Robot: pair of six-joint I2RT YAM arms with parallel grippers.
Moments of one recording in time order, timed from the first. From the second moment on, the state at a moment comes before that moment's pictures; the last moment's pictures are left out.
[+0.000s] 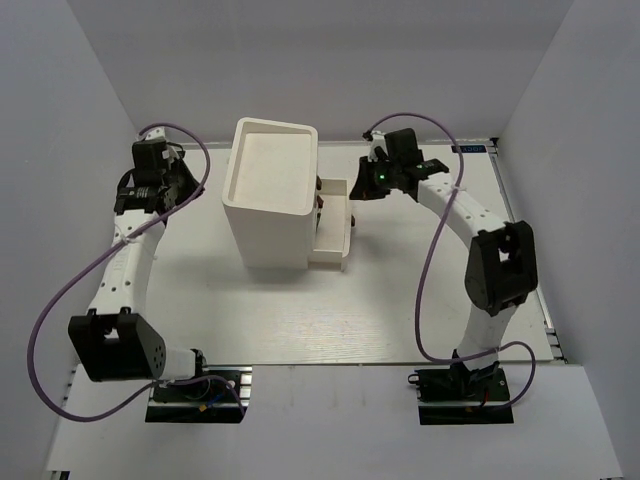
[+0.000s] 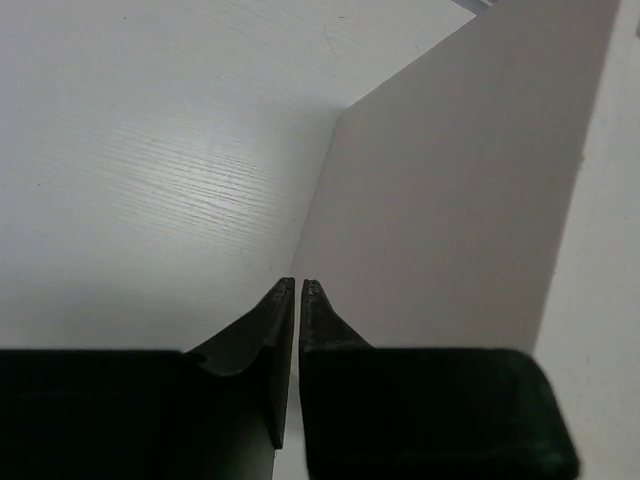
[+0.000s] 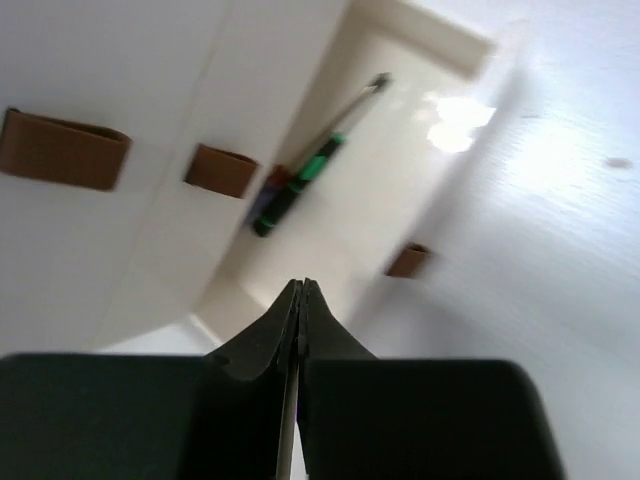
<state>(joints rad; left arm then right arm) 0.03 1.35 1.33 -0.59 0.04 -0.40 0.41 1.86 1.56 -0.45 -0.45 0.23</state>
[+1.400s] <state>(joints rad) 0.06 1.63 1.35 -0.47 0.47 -0.32 0.46 2.32 1.90 -0.53 -0.80 0.15</state>
